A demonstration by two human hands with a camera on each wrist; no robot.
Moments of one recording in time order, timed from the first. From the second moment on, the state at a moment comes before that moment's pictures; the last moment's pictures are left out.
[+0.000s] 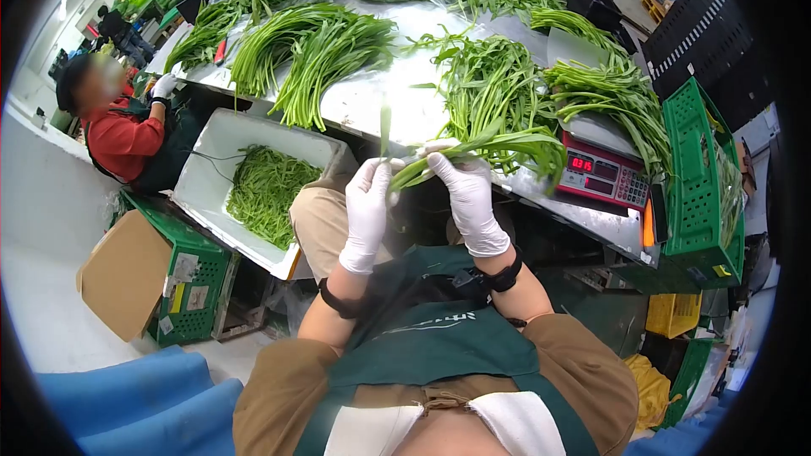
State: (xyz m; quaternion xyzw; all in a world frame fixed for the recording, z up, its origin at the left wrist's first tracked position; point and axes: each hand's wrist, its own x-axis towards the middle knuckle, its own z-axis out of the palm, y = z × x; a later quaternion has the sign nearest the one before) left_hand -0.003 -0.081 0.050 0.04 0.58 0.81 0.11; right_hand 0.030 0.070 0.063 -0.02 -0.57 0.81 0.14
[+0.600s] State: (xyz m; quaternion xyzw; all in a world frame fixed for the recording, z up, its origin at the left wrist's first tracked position) left_hand -0.136 -0.316 0.000 0.04 0.98 -0.04 -0.18; right_hand 0.033 0.099 0.084 0.02 -0.60 0.80 0.09
